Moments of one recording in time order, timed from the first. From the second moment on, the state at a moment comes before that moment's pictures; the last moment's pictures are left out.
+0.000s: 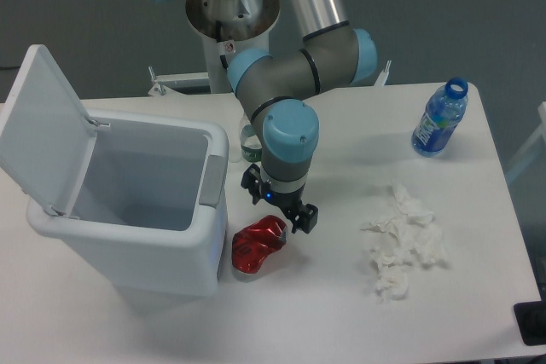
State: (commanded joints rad) arm 2.42 -1.99 -1.76 -0.97 1.50 1.02
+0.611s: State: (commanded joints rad) arm 2.42 -2.01 -1.75 -0.97 1.50 1.01
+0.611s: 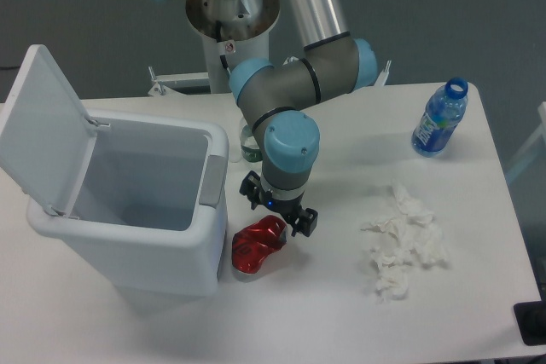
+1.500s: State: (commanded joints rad) arm 2.41 -2.04 -1.74 -0.97 1.51 1.01
